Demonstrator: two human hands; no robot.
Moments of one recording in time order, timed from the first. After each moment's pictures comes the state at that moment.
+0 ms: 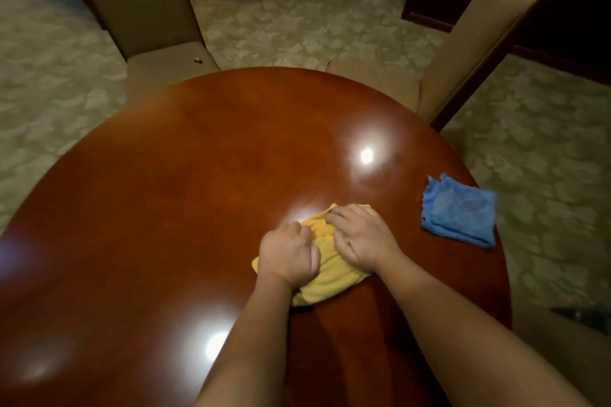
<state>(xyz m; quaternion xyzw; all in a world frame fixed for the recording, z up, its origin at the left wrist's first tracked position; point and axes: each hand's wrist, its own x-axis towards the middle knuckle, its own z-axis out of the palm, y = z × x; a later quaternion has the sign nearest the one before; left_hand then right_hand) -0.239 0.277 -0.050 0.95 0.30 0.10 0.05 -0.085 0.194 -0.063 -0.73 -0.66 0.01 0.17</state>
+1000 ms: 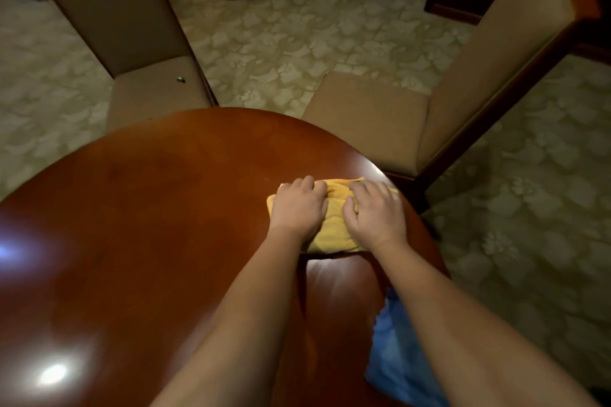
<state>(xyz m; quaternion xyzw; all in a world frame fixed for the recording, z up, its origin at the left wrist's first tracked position) 0.044 0.392 -0.038 0.95 0.32 -0.01 0.00 0.155 0.295 -0.068 -0.83 -0.51 -0.04 0.21</state>
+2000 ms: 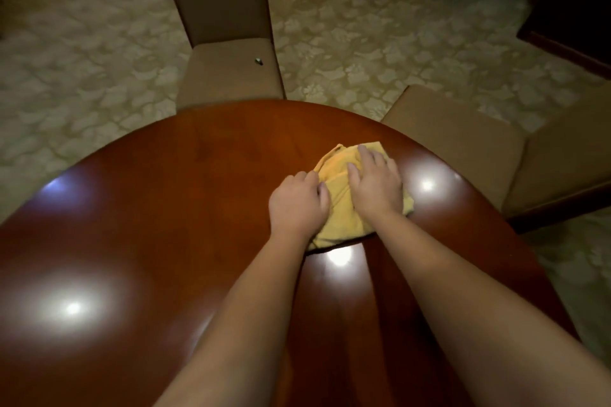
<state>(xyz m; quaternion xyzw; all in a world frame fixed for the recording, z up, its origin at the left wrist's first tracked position) -0.072 0.506 -0.052 0.84 0.52 0.15 0.04 0.065 0.484 -0.065 -0.83 -0.52 0.04 0.20</state>
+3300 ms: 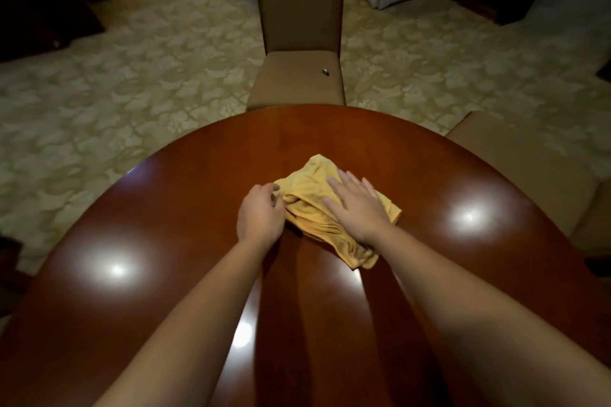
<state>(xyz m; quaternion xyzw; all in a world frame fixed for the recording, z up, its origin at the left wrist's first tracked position) -0.241 0.498 -0.031 0.66 0.70 0.19 0.19 -0.057 0.481 -0.042 -0.68 -0.70 0.19 0.09</state>
